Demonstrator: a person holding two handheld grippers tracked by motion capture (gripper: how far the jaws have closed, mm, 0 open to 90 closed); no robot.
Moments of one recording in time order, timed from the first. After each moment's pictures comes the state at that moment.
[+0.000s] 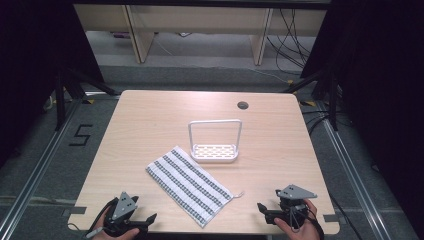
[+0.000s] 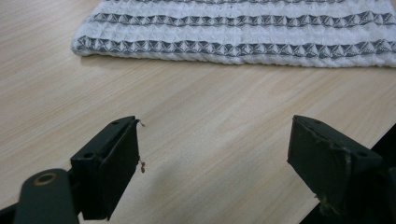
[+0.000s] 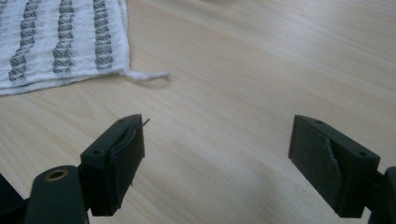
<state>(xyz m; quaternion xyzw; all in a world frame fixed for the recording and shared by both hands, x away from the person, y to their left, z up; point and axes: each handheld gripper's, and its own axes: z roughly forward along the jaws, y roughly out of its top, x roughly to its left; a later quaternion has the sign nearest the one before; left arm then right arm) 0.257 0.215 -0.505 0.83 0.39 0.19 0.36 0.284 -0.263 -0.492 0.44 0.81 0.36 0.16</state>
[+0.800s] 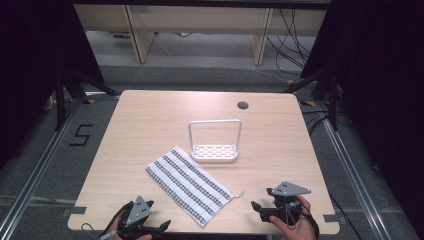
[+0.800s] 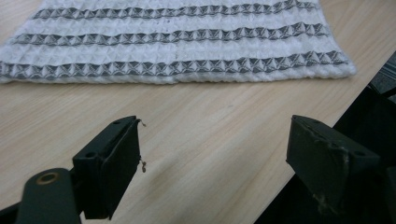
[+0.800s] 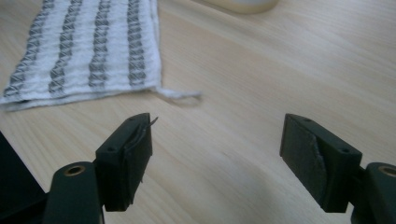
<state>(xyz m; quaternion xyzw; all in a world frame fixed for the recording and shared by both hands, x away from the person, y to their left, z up) 0.248 0.176 -0.505 0.83 0.36 0.16 0.39 0.290 -0.247 -0.485 0.41 0.82 0.38 0.14</state>
